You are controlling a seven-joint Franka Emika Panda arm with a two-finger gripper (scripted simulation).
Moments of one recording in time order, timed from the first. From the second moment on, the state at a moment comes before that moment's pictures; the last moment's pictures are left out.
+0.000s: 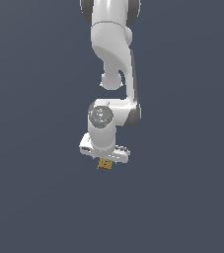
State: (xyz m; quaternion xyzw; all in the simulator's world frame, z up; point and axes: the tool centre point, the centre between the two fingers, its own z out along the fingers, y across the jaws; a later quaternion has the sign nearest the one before) arm 0.056 -0.030 0.060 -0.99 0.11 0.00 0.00
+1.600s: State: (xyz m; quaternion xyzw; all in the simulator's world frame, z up) arm 0.060 -0.036 0.014 -0.99 0.11 0.00 0.00
